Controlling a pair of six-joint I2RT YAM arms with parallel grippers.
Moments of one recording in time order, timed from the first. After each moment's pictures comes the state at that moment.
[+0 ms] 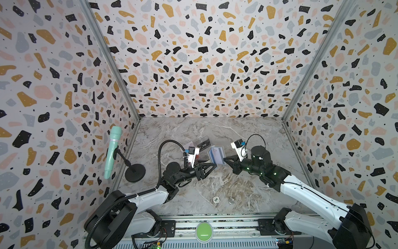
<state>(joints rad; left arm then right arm) -0.62 1.24 0.34 1.01 0.63 -0.79 0.70 1.09 0.76 -0.10 -0.31 0.24</state>
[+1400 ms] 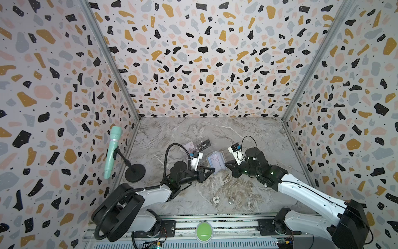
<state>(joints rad) -0.62 1.37 0.33 0.82 0.58 -0.72 0.74 1.11 0.77 -0.26 -0.22 0.21</state>
